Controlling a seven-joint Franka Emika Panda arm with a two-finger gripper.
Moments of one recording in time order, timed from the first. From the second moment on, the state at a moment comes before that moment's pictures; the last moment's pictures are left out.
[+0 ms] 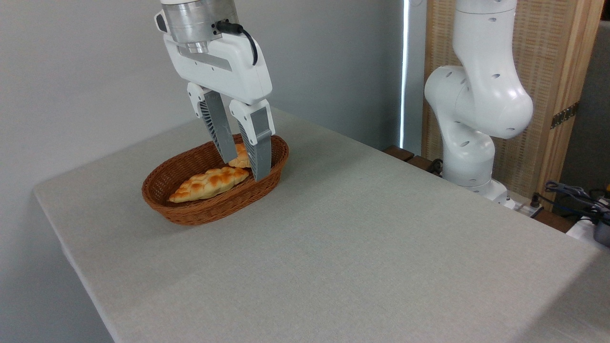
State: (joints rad) arm -0.20 0.00 0.10 -1.60 0.01 1.58 0.64
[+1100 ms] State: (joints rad) arm -0.23 -0.10 0.09 -1.72 -0.15 1.66 0.66
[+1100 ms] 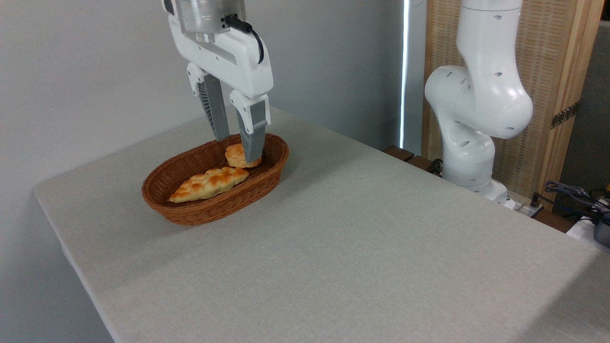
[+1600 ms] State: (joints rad) arm -0.53 -0.26 0.08 -2.07 -0.15 1.91 0.67
